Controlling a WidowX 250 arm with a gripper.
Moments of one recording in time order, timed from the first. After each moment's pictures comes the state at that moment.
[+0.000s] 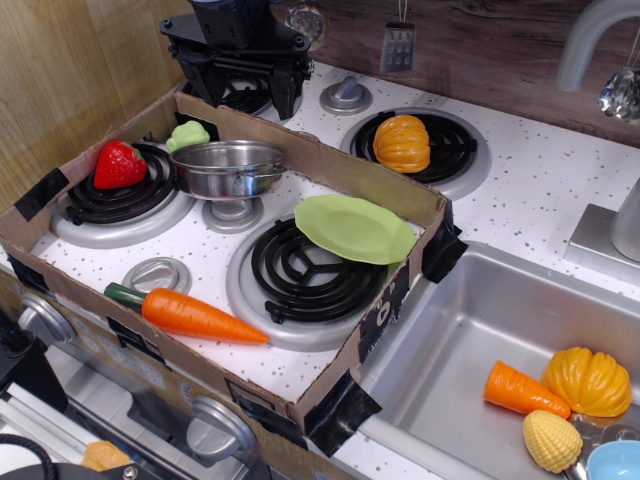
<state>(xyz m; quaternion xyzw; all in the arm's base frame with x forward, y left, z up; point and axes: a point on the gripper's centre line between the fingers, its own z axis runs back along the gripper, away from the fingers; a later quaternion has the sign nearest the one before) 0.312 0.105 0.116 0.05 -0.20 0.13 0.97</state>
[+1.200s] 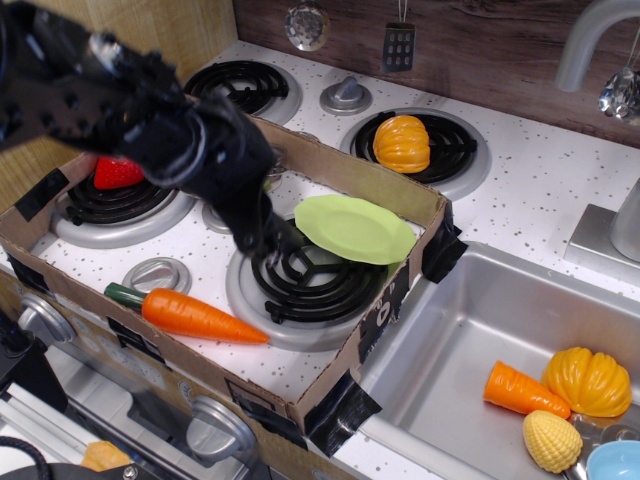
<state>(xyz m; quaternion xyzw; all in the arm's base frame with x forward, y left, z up) 0.234 0.048 0.077 0.06 -0.30 -0.29 0.91</state>
